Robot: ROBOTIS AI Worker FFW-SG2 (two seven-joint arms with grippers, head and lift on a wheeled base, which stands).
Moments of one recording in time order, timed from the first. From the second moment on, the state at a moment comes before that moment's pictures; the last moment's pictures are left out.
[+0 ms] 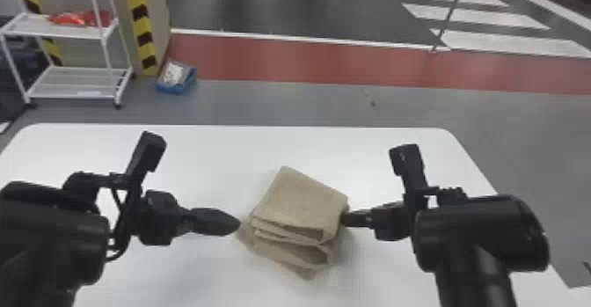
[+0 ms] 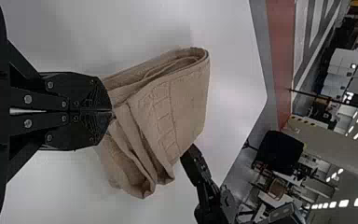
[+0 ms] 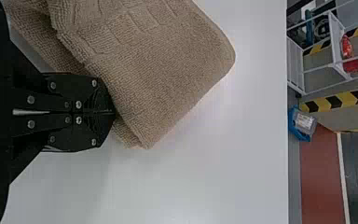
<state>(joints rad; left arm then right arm) -0.19 0.04 -0.06 -1.60 -0.38 0.76 -1.37 -0.10 0.00 -0.09 -1.86 0.60 1.19 1.00</state>
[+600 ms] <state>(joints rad) -0.13 0.03 -0.08 -1.66 -0.36 0.81 -1.41 -0.13 0.00 -0.08 -1.81 0.53 1.06 0.92</state>
